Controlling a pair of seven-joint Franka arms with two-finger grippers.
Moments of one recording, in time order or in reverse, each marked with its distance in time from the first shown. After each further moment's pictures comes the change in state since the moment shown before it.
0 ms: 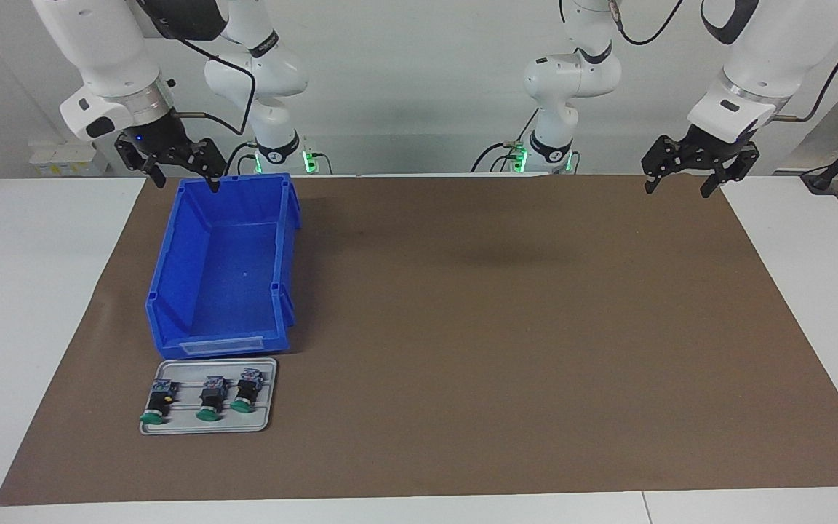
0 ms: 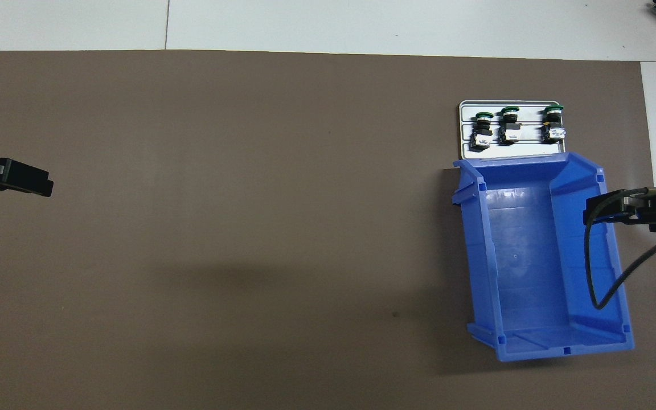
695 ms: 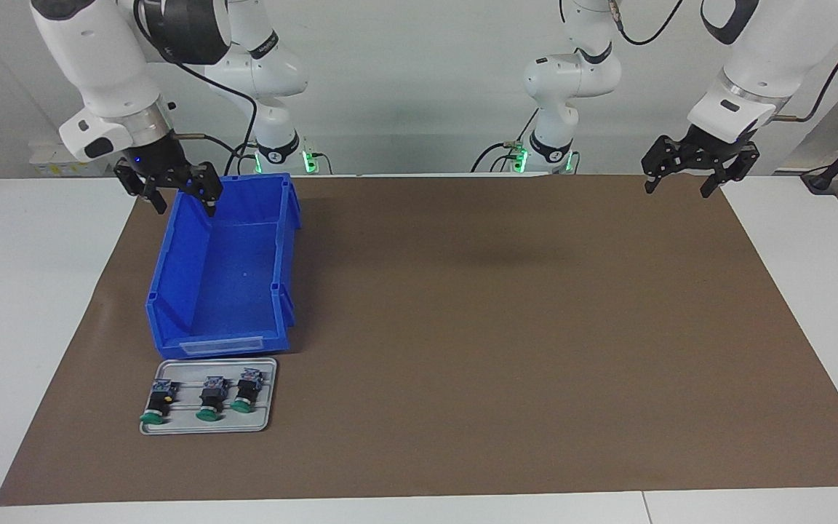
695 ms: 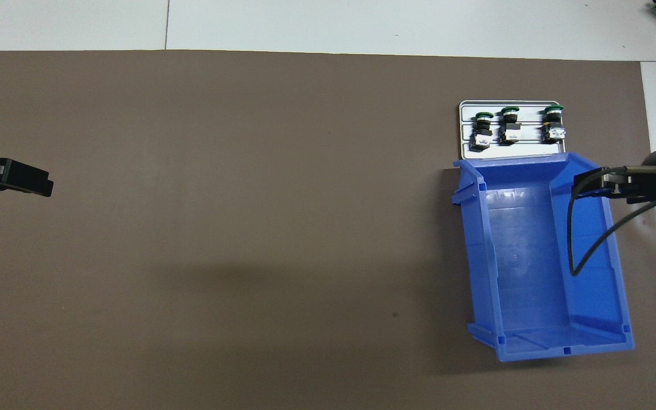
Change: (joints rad) left arm 0.000 0.000 0.000 0.000 0.000 0.000 0.000; right arm -0.005 0.092 -0.004 -0.026 0.000 0.194 -0.023
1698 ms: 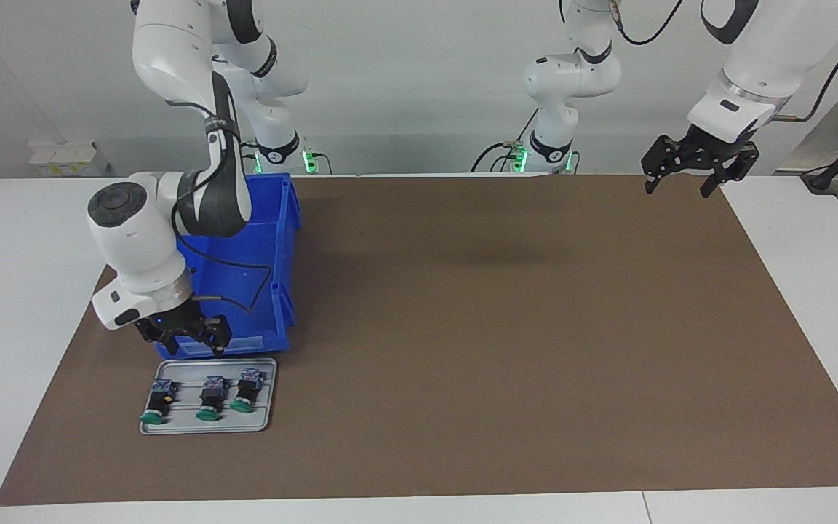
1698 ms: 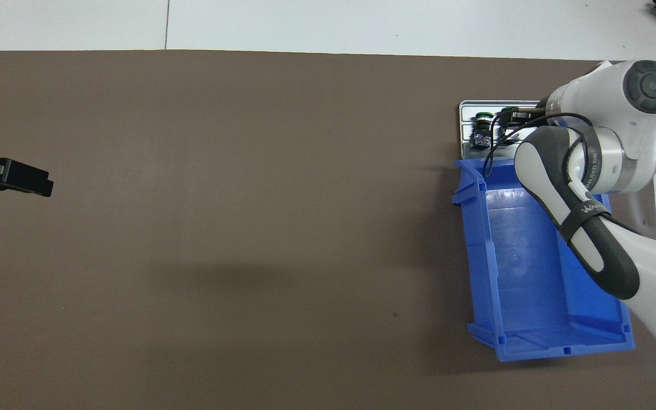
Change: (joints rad) left arm 0.000 0.000 0.000 0.000 0.000 0.000 0.000; right arm -0.014 0.548 -0.005 0.146 -0.019 0.604 -0.001
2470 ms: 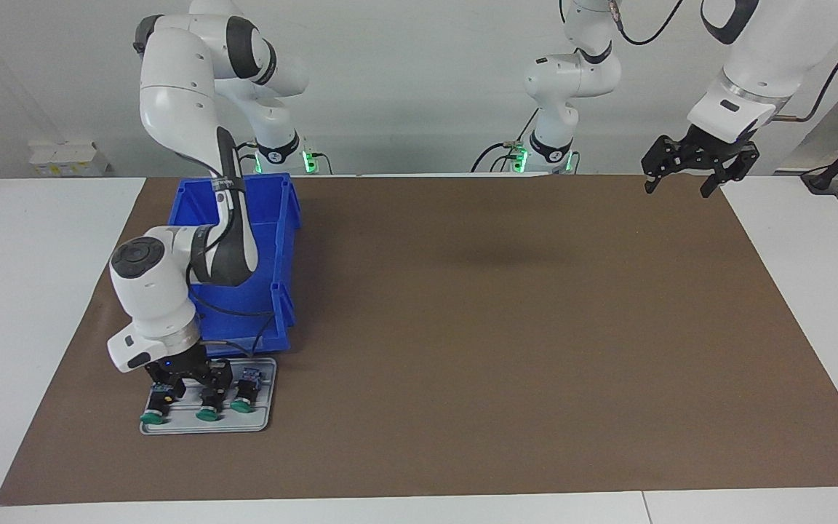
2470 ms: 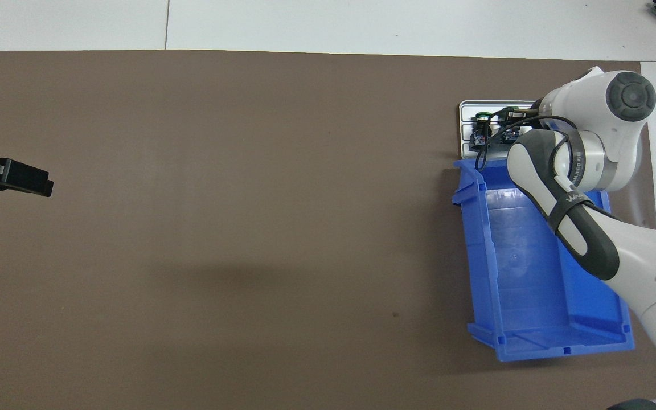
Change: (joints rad) left arm 0.000 0.000 0.000 0.000 0.000 0.000 0.000; right arm -0.020 0.089 -0.004 0.027 0.000 0.099 0.000
